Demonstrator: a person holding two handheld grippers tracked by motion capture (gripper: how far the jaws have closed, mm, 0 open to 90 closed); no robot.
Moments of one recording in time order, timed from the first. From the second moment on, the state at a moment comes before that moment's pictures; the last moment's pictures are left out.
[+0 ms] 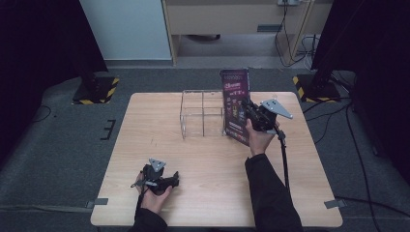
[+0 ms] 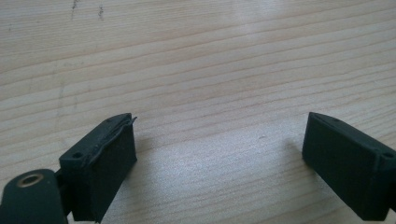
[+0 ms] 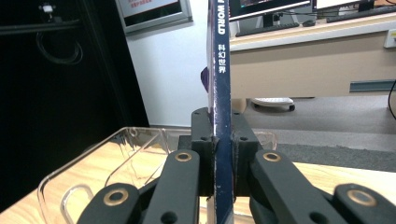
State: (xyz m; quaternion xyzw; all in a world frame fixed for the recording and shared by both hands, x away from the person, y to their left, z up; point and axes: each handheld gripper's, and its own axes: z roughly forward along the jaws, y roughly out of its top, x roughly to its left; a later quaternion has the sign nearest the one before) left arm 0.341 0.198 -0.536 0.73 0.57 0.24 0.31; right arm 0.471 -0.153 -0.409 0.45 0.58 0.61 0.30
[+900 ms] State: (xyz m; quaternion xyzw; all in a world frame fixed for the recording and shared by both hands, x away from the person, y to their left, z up) left arm 0.341 0.198 -0.536 0.73 0.57 0.24 0.30; right arm 0.435 -0.185 -0.407 0.46 0.65 0.55 0.25
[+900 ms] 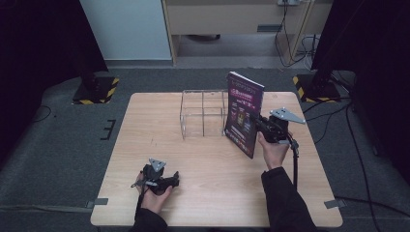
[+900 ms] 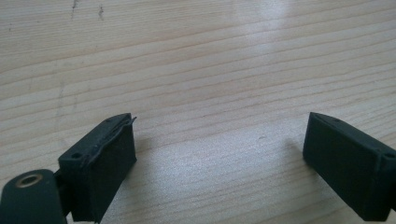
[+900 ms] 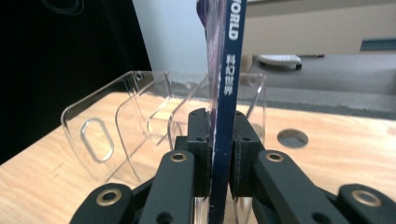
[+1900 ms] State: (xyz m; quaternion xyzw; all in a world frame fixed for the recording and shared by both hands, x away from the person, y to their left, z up) left arm 0.341 0.197 -0.536 0.72 0.57 0.24 0.30; right arm 0.377 -0.206 -0.431 0.45 0.69 0.53 0.21
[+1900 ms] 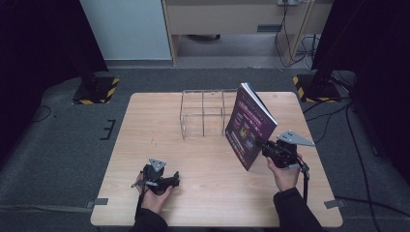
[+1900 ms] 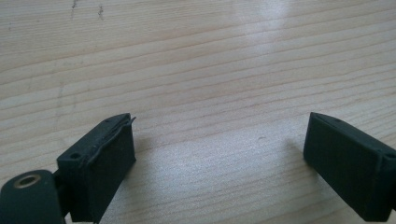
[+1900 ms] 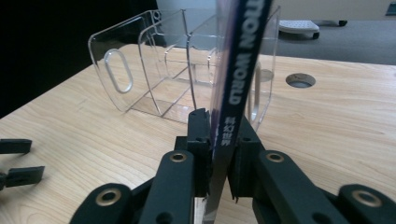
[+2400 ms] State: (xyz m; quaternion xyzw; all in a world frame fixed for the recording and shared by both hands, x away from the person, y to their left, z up) left arm 0.341 0.197 -0.536 0.72 0.57 0.24 0.30; right arm 0.394 -0.194 -0.404 0.47 0.67 0.53 0.22
